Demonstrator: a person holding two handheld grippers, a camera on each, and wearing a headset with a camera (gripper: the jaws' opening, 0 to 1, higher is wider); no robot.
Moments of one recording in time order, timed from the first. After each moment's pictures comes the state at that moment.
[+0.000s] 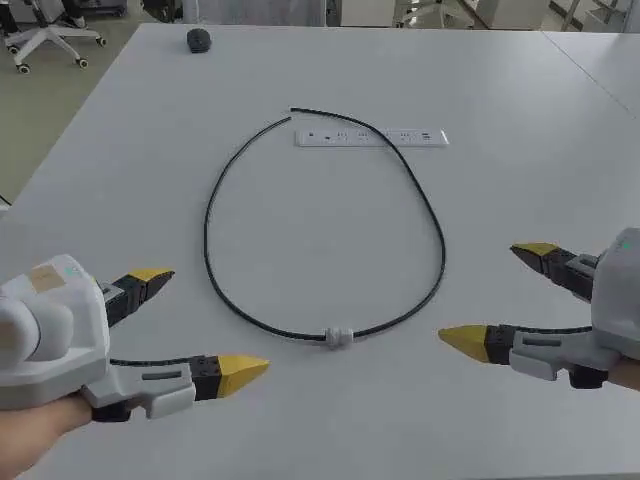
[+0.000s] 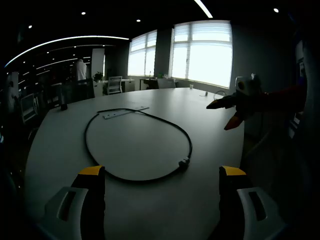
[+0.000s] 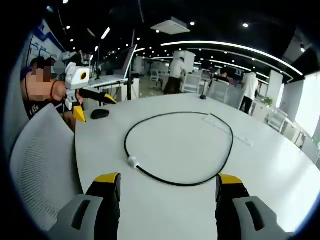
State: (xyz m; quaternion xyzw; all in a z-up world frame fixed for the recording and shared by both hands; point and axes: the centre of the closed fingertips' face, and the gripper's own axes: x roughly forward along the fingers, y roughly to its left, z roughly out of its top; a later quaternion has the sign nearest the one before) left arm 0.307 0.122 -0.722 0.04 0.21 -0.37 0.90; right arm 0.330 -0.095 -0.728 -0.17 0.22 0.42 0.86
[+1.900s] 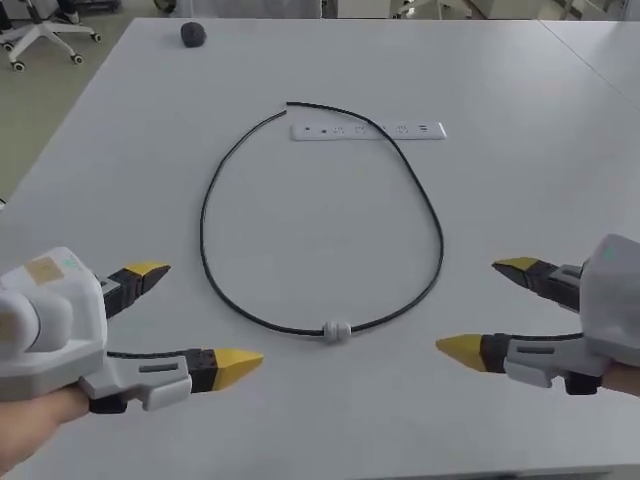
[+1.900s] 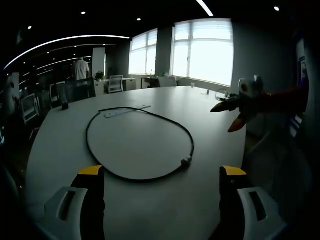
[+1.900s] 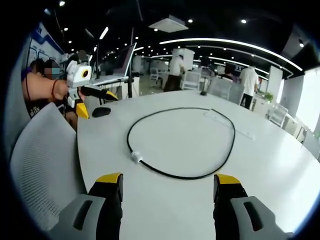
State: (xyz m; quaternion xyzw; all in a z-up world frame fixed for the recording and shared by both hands) left arm 0.310 0.127 -0.721 0.04 0.21 -0.36 0.91; right arm 0.323 -0.109 -0.732 -0.15 0.22 0.40 0.88
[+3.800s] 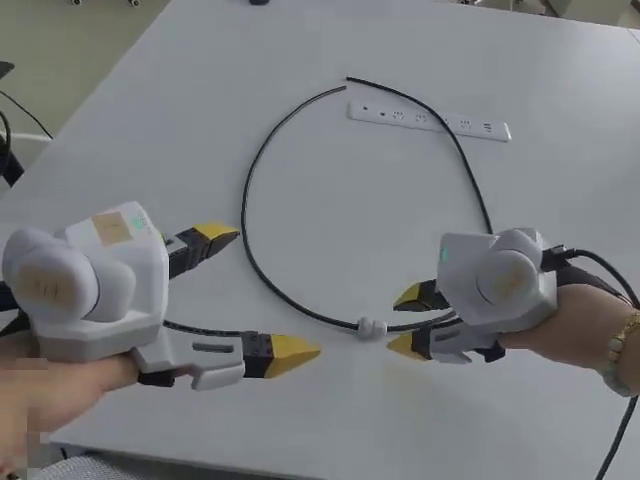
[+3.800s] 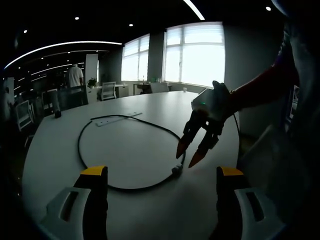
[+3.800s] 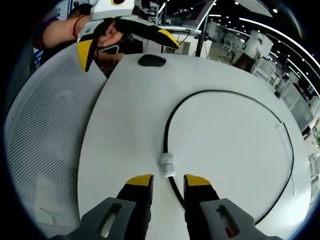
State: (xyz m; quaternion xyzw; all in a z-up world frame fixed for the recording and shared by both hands) left arm 0.312 0.109 -0.711 0.04 0.18 -0.39 0.90; right arm 0.334 0.003 -0.814 -0.35 0.31 0.59 0.66
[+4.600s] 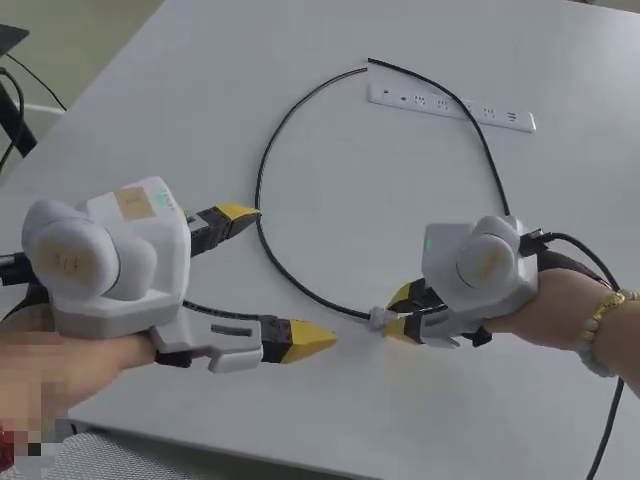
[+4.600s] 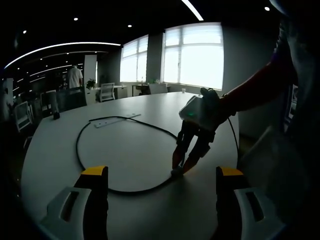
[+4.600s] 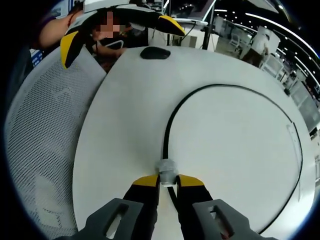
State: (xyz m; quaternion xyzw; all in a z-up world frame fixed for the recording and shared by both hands) left arm 0.315 0.103 -0.713 0.04 0.18 -0.39 0.90; right arm 0.336 0.015 -0.833 -0.35 0.34 0.60 0.63
